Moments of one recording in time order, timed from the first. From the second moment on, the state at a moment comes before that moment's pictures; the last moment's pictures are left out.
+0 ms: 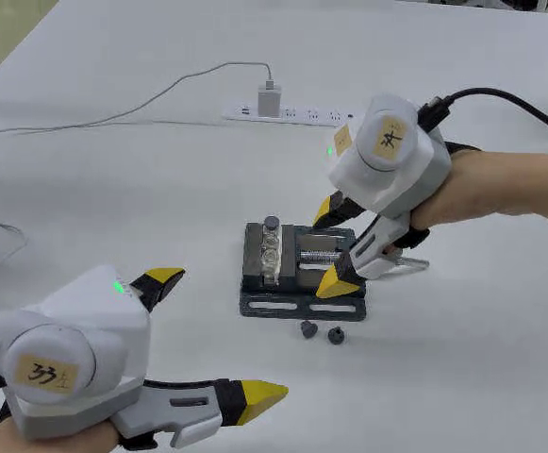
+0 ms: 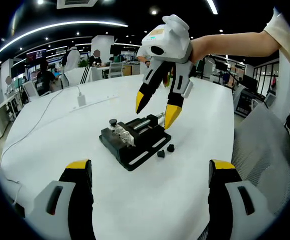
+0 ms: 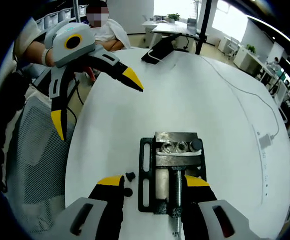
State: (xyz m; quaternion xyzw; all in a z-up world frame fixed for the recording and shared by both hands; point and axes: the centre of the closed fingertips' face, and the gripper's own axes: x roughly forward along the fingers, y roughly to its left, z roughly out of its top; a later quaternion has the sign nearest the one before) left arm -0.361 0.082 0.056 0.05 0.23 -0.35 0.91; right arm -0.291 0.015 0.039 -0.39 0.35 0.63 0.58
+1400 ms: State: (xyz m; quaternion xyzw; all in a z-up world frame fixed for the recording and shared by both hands) left arm -0.364 0.089 0.045 0.03 0.24 -0.34 0.91; right arm -0.333 0.008 -0.017 -0.42 0.35 0.69 0.48
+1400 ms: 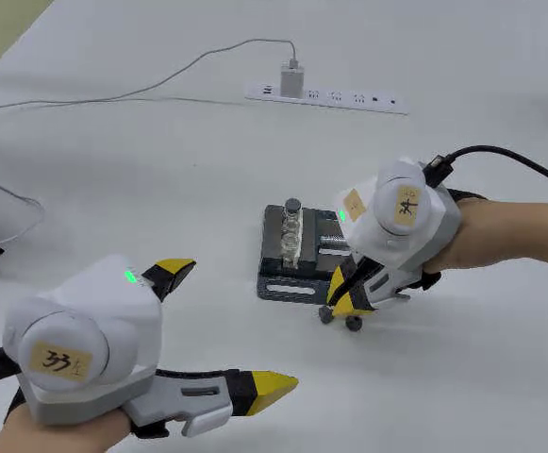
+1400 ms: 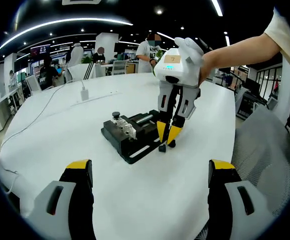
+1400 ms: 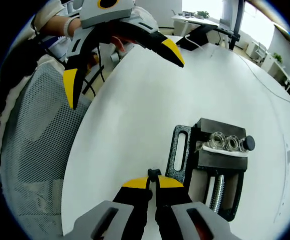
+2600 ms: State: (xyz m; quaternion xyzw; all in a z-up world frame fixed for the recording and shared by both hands) left arm -0.367 0.085 0.048 0.03 0.23 -0.35 0.91; right arm -0.333 0.014 -0.018 -0.33 0.41 0.65 0.56
